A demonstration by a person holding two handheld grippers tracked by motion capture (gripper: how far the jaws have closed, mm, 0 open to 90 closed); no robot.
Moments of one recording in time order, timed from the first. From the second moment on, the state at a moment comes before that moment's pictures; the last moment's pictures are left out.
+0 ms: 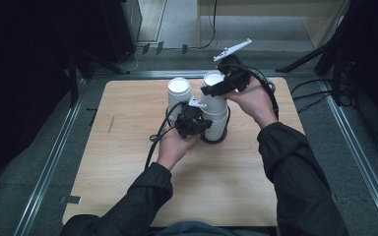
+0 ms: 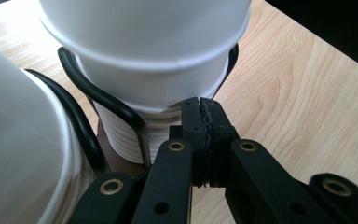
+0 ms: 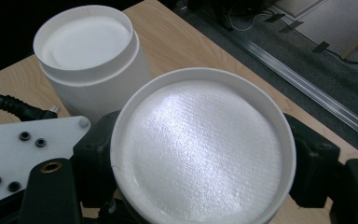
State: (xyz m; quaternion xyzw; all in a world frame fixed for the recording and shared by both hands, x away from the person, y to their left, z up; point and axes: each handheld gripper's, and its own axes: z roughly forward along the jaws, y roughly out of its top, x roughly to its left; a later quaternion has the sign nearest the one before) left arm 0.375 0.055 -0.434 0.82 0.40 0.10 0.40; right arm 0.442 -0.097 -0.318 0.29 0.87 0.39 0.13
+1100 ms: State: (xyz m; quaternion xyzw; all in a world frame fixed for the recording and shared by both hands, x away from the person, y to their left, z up) left arm 0.378 0.060 -0.435 0.82 0.39 0.08 0.41; right arm 0.375 -0.137 -0.233 0.23 0.89 0.38 0.14
